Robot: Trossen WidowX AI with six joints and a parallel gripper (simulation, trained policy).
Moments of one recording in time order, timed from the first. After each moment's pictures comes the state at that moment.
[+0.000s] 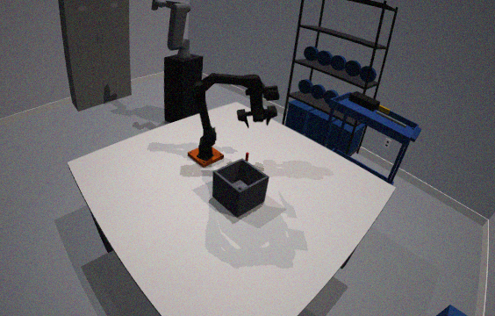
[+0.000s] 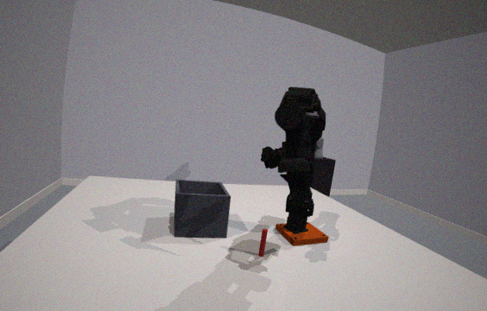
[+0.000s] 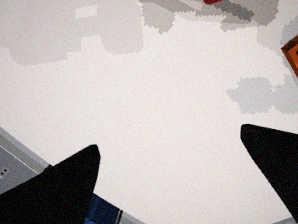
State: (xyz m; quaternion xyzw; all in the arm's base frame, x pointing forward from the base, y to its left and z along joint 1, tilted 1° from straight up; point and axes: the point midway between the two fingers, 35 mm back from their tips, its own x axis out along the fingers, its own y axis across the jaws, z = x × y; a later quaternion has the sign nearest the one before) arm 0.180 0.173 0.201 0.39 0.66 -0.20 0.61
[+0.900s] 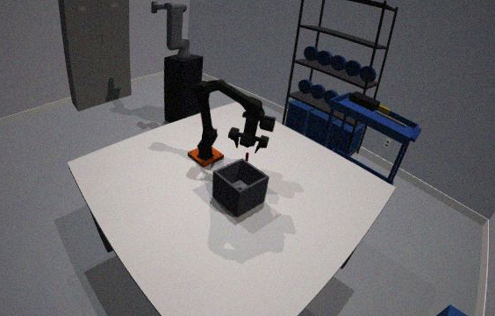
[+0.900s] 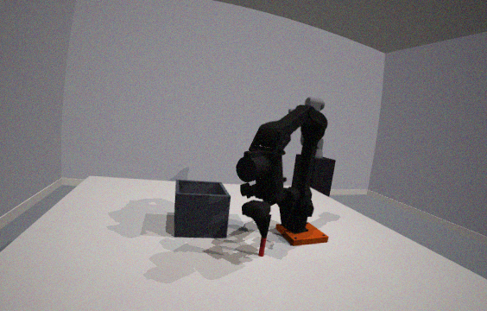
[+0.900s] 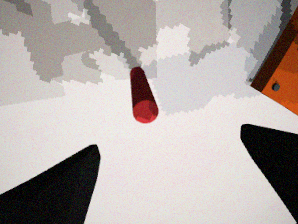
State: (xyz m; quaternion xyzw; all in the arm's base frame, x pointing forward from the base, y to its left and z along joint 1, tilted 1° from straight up) arm 0.183 0.097 0.098 0.41 0.63 -0.39 0.52
